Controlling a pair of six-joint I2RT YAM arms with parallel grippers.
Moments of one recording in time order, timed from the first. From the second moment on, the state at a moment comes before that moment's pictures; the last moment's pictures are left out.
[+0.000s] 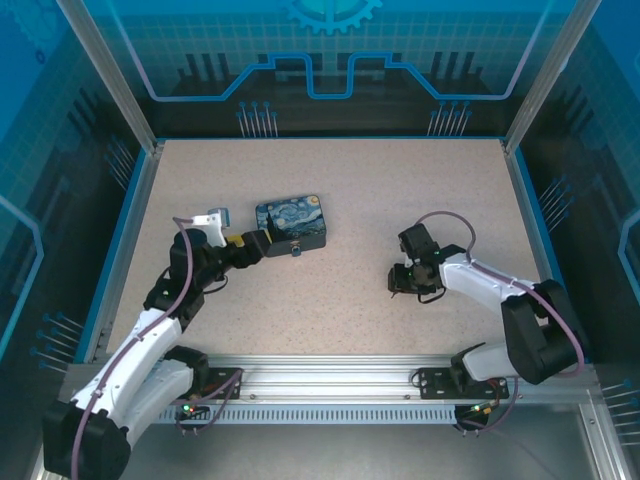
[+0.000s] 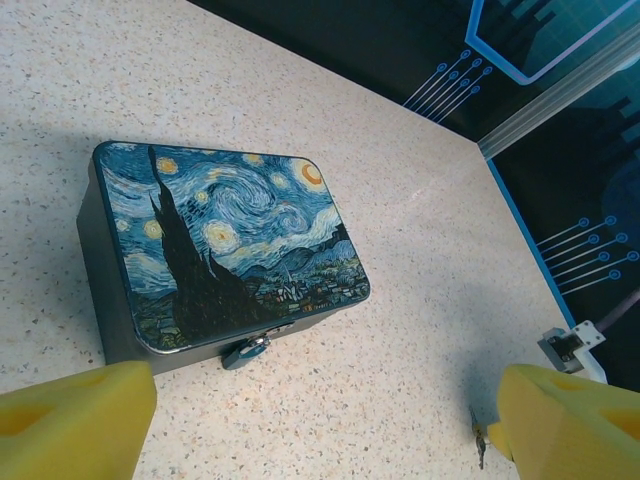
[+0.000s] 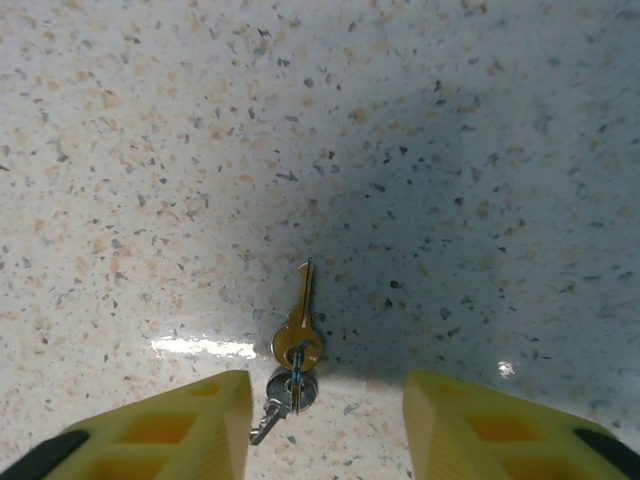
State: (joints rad) left arm -0.22 0.80 0.50 -0.08 0.27 -0.59; right arm 0.41 1.40 0.69 -0.57 -0.04 0.48
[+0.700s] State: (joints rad) left arm -0.22 0.80 0.50 -0.08 0.27 -0.58; right arm 0.43 1.48 0.73 -0.52 -0.03 0.48
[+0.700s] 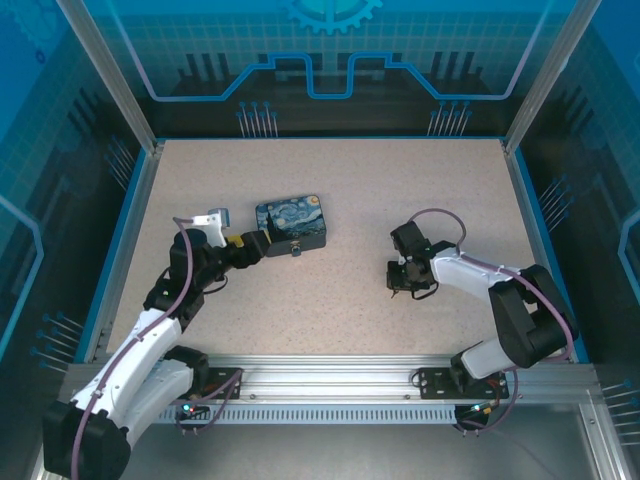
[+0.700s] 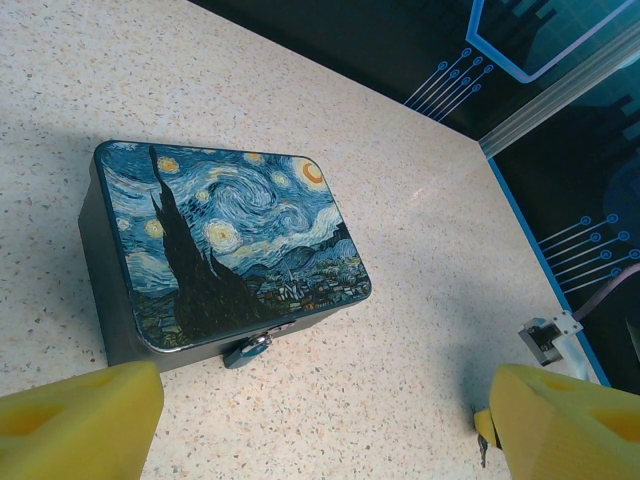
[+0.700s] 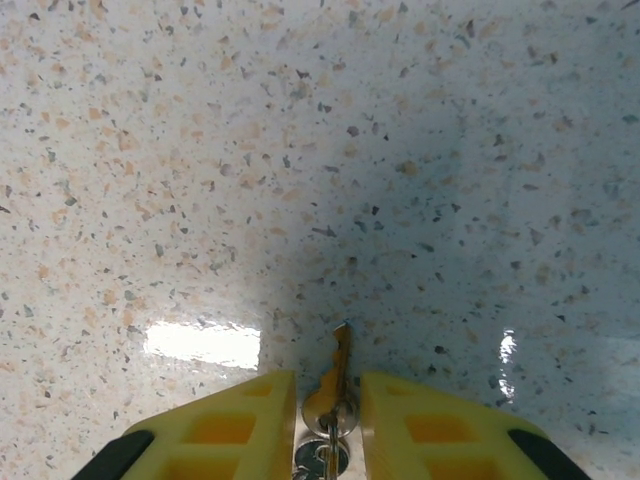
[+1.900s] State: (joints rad) left arm -0.22 0.80 0.50 -0.08 0.27 -0.58; right arm 0.51 1.50 0.86 -0.62 0.00 0.38
